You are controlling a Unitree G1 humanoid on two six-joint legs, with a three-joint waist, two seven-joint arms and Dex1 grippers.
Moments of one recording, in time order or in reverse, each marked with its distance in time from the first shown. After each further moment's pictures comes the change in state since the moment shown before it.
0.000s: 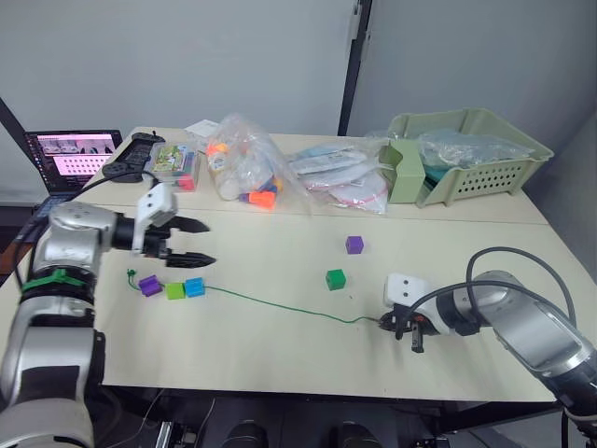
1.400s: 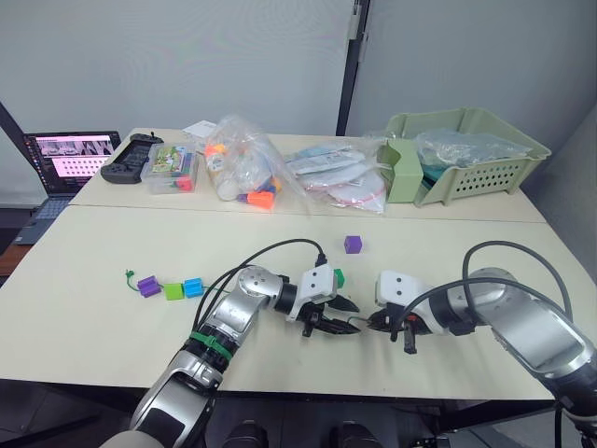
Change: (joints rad) left arm 0.235 -0.527 -0.305 -0.321 0.070 0.016 0.284; right arm -0.022 0.010 -0.006 -0.083 0.070 0.050 -0.020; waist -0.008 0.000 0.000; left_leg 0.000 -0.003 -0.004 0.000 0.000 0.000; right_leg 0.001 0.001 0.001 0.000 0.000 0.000
